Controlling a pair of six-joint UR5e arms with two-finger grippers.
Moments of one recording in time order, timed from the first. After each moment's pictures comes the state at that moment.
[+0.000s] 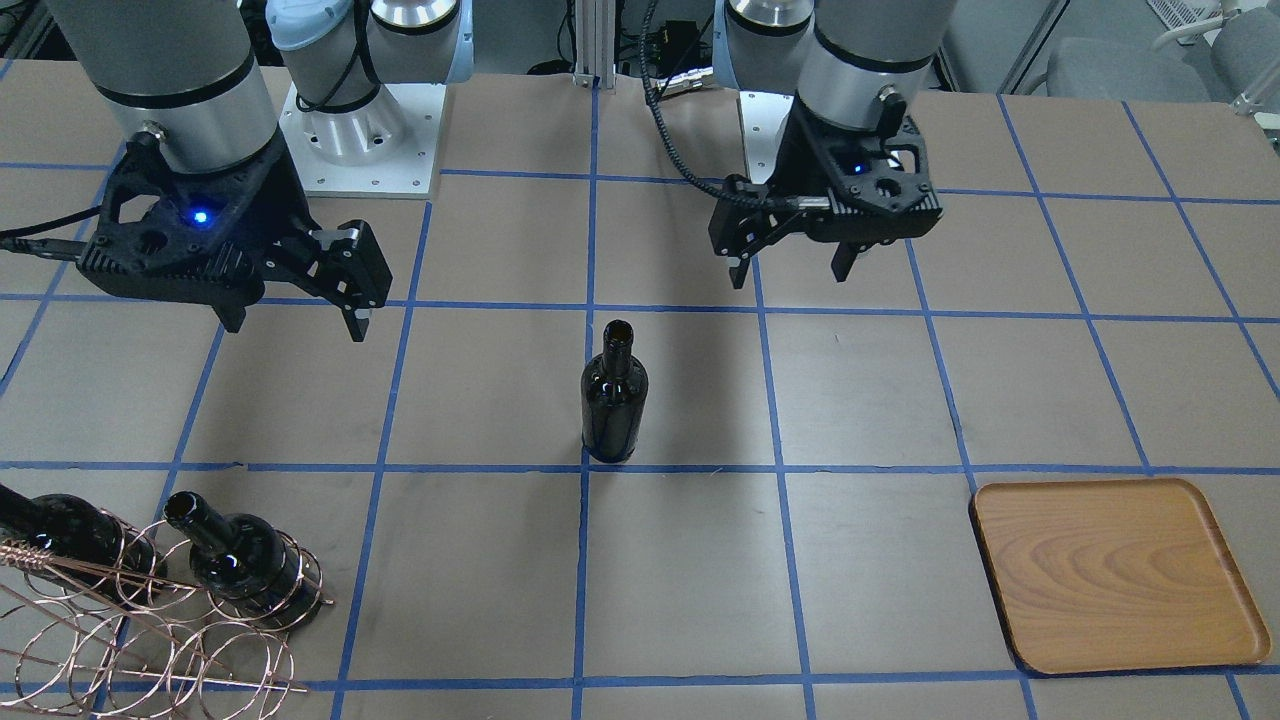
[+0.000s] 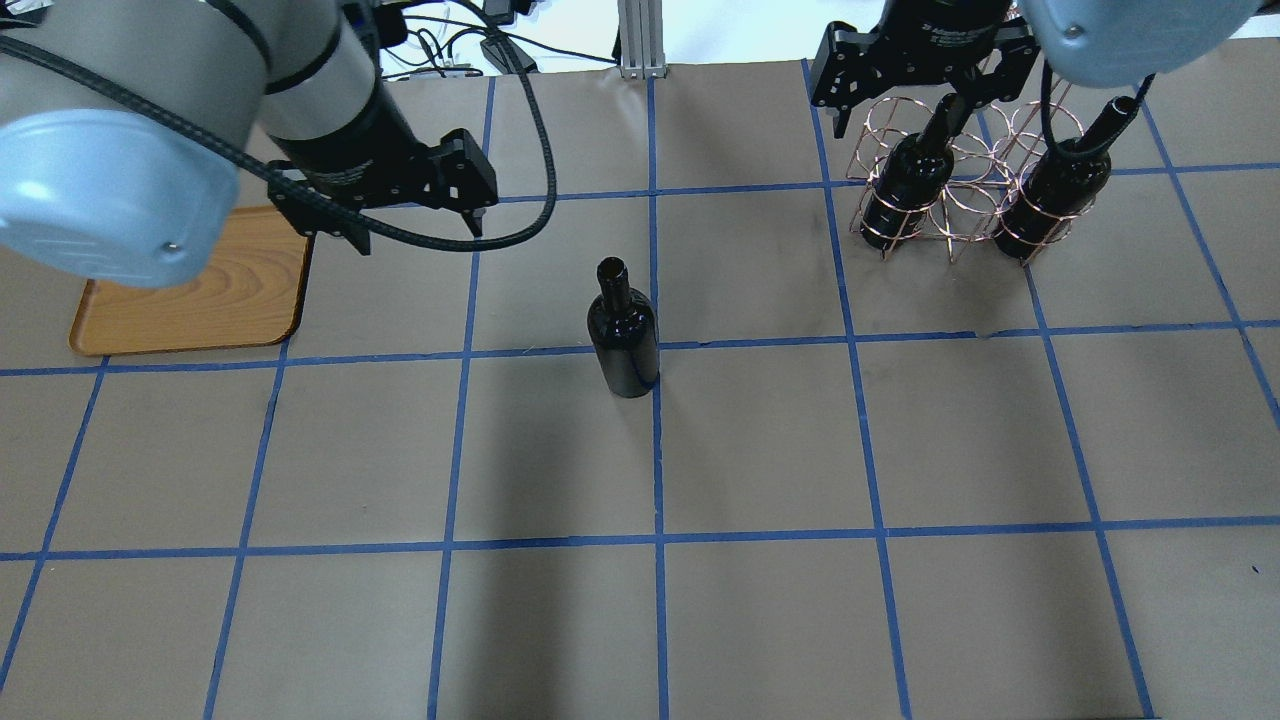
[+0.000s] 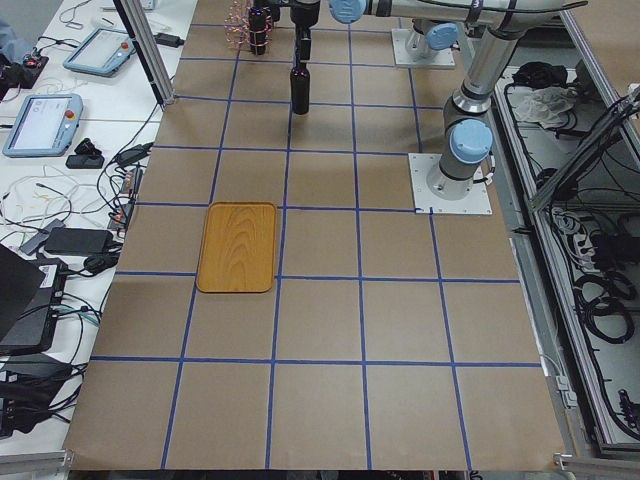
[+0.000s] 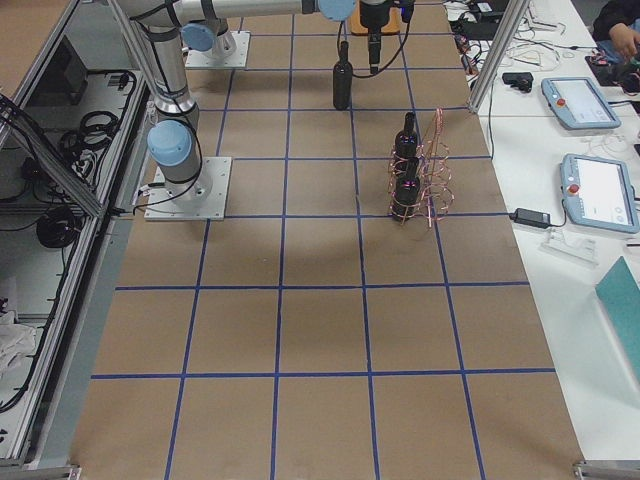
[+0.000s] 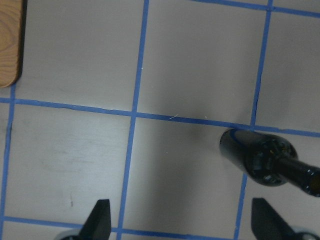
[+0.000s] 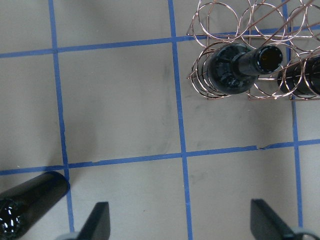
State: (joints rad) left arm -1.74 -1.61 -1.60 -1.39 1.57 -0.31; right arm 1.63 -1.43 1.40 -1.65 -1.61 0.09
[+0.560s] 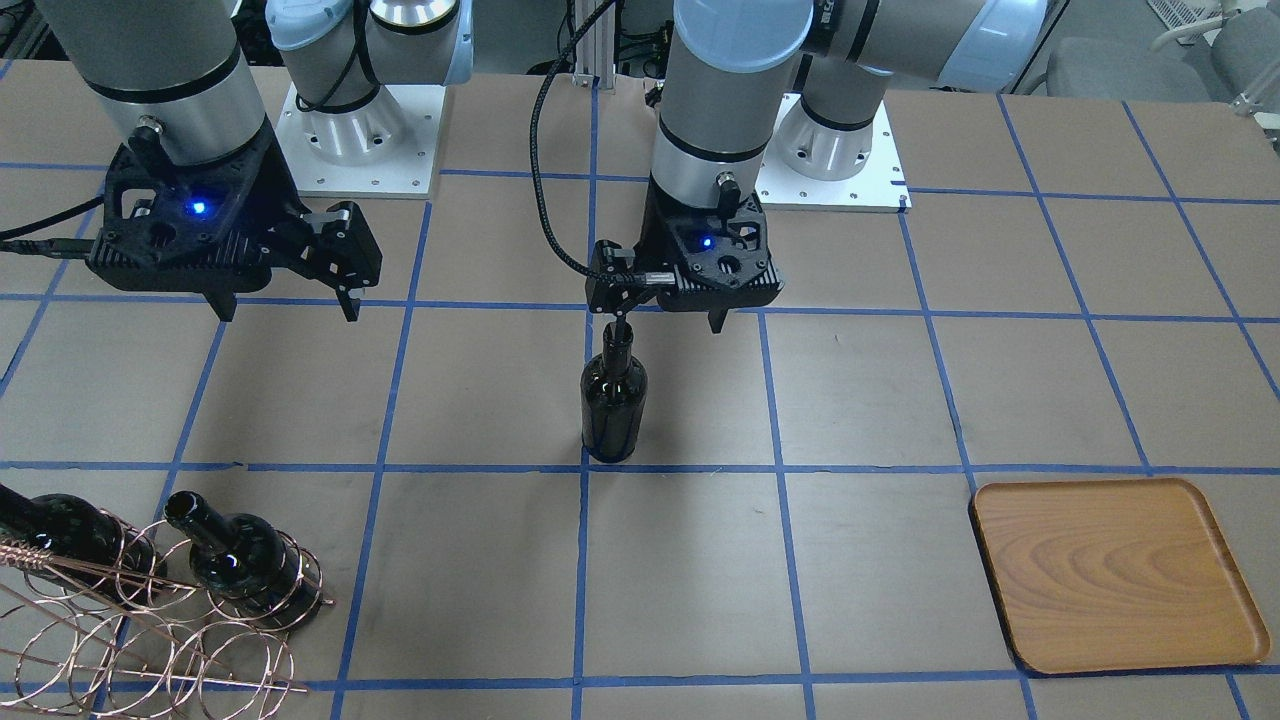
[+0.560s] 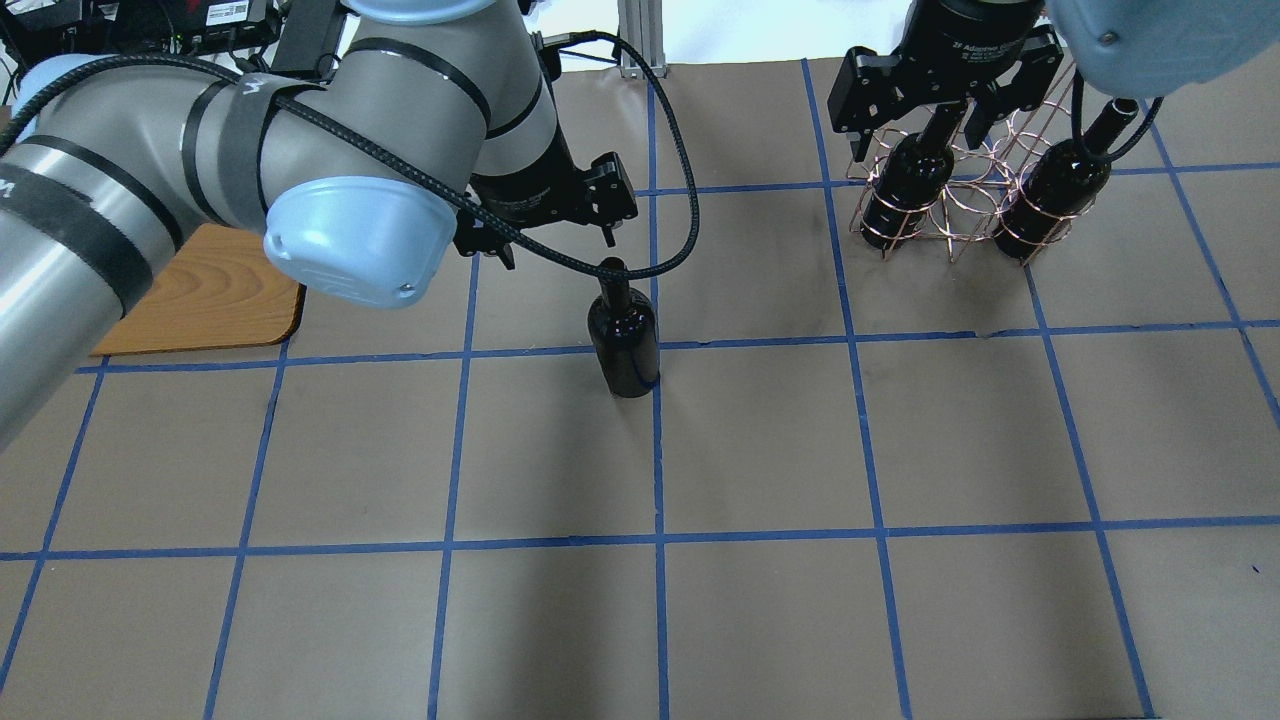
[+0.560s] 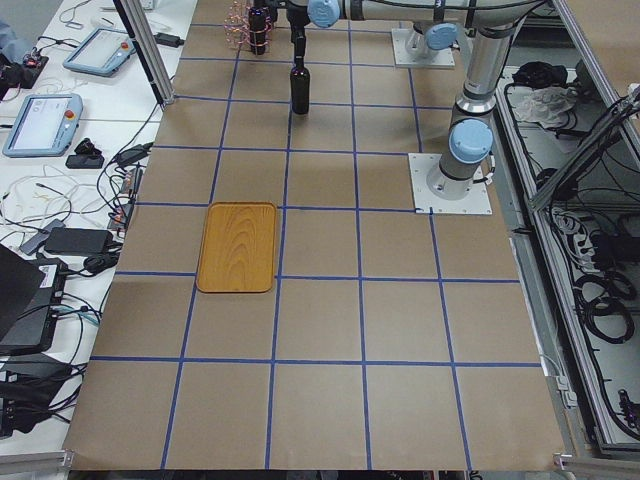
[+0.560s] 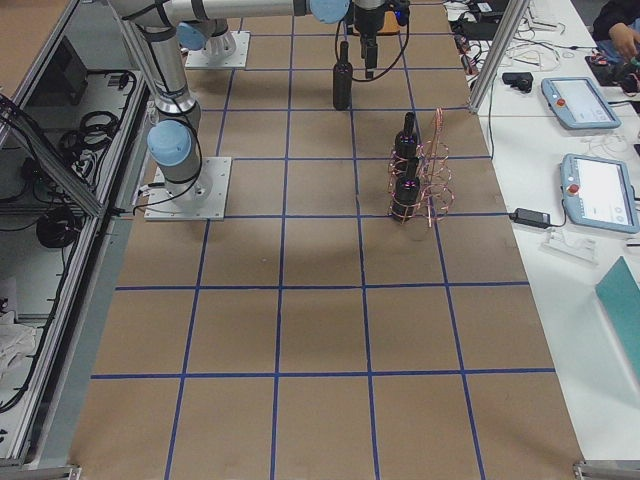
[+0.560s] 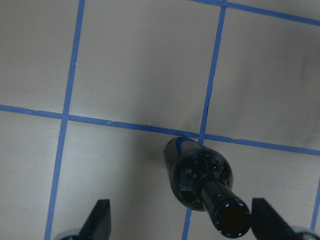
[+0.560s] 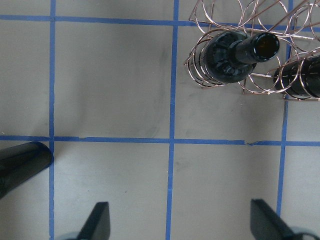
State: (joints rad) left arm -1.86 -1.74 -1.59 -1.25 1.53 -0.48; right arm 1.62 -1.45 1.43 -1.63 -1.61 0.00
